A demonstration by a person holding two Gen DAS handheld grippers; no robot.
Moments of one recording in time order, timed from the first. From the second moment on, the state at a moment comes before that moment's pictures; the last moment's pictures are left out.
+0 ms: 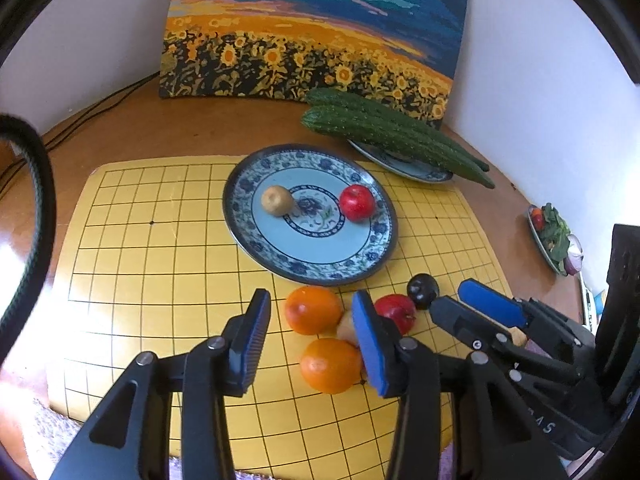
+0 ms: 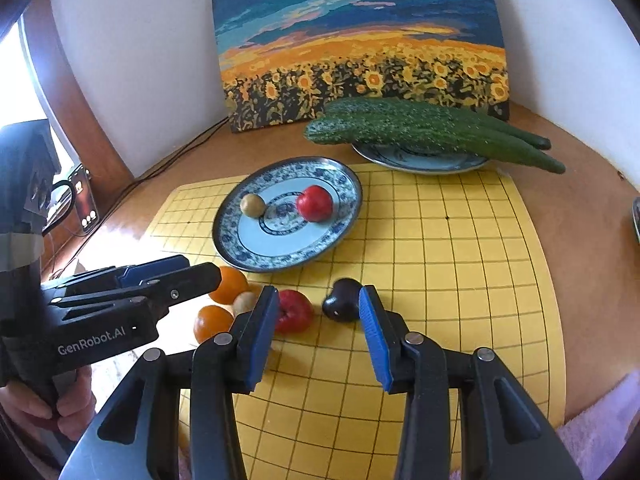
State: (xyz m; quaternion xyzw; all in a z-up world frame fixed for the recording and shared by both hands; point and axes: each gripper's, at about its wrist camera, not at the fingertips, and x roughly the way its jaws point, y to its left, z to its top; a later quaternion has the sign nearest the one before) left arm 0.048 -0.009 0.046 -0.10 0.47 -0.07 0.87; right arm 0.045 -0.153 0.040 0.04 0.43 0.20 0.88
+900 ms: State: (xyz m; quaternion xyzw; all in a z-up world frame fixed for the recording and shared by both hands) left arm 0.058 -0.016 0.033 -0.09 0.48 -0.05 0.87; right arm 0.047 -0.172 0.027 0.06 0.44 0.18 0.88
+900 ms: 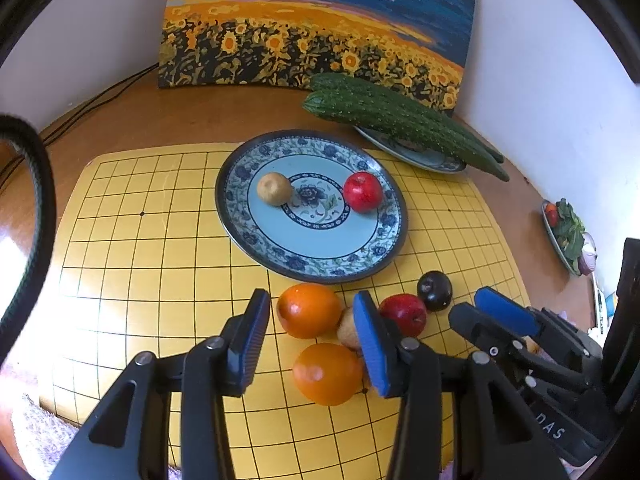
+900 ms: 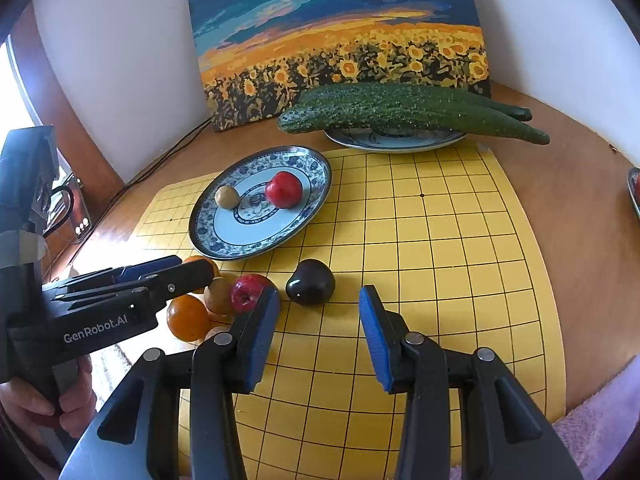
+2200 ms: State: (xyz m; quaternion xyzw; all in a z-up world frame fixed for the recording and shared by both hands) left arm 0.043 0.006 0.038 -0.11 0.46 -0.03 0.88; right arm 0.056 -0.166 0.022 0.06 0.45 0.17 0.87
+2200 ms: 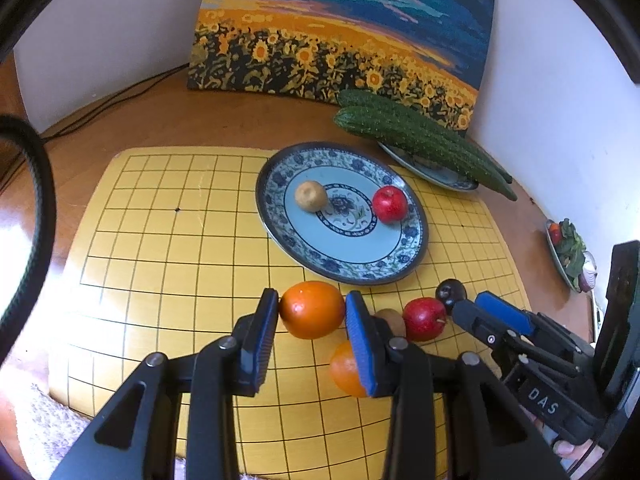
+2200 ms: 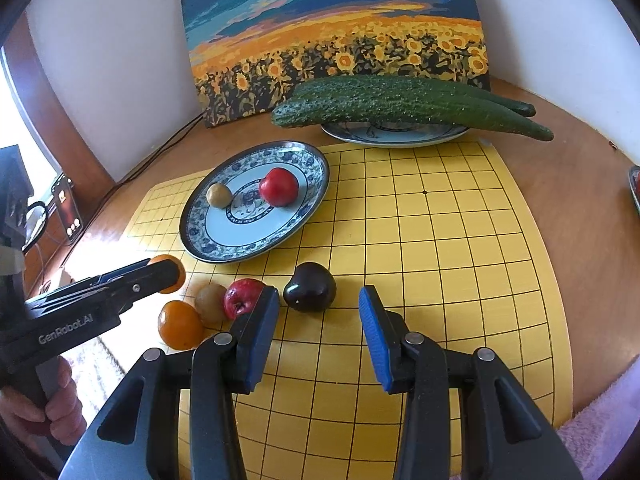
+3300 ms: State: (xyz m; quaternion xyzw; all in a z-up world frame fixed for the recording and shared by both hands) left arm 0.046 0.013 0.044 -0.11 0.45 -0.02 0.89; right arm 0.066 -0.157 0.022 0.05 0.46 0.18 0.87
